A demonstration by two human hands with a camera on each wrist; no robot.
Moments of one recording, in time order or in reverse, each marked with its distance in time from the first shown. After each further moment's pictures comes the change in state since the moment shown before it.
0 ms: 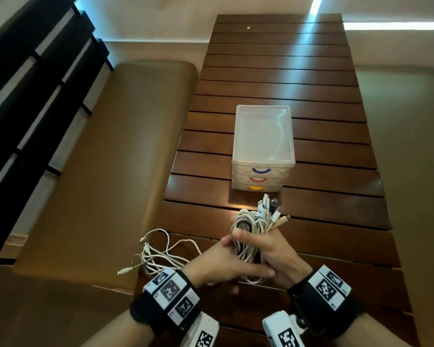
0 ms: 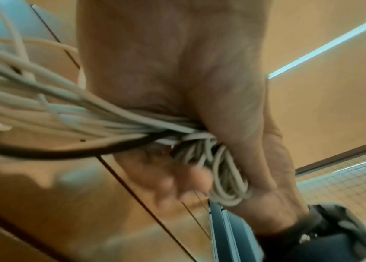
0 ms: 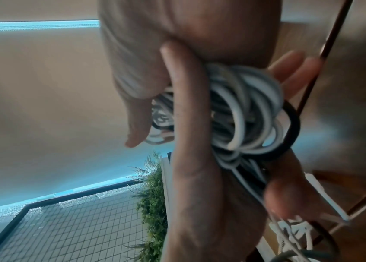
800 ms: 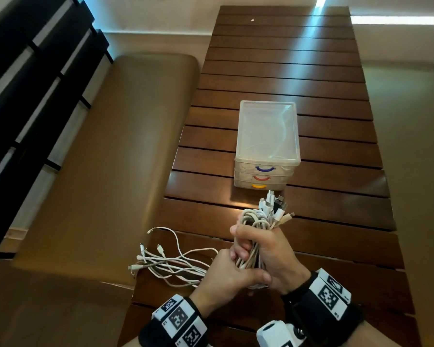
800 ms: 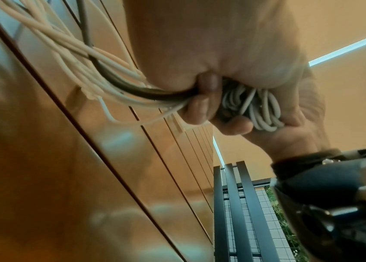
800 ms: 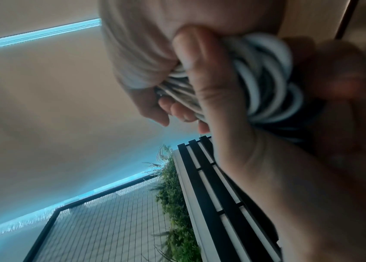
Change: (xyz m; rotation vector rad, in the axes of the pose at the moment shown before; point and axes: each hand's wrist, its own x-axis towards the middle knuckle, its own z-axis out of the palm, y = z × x) left_hand -0.003 -0.028 0.029 -0.525 0.178 0.257; right_hand 0.000 -0.004 0.023 0.125 0.053 -0.012
